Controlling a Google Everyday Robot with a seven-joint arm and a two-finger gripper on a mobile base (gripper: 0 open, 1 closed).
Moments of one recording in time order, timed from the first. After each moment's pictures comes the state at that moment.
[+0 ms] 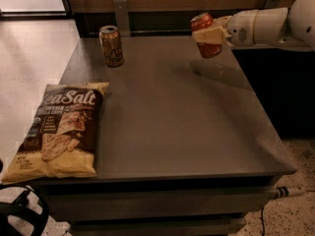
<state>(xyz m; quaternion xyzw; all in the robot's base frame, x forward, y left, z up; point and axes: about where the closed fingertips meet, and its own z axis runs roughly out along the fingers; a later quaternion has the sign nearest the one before) 0.738 -0.156 0.939 -0.38 0.71 0.26 0.54</state>
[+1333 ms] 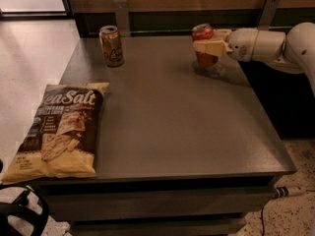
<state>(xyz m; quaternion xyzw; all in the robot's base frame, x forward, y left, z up) 0.743 -0.163 0.906 -0.38 0.65 0.33 0.57</state>
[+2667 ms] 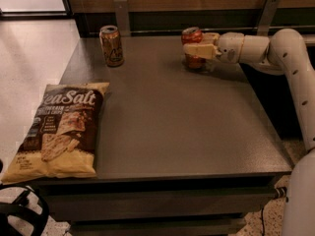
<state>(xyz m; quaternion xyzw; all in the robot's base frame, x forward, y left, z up) 0.762 -0.139 0.884 -0.39 0.62 0.37 0.57</state>
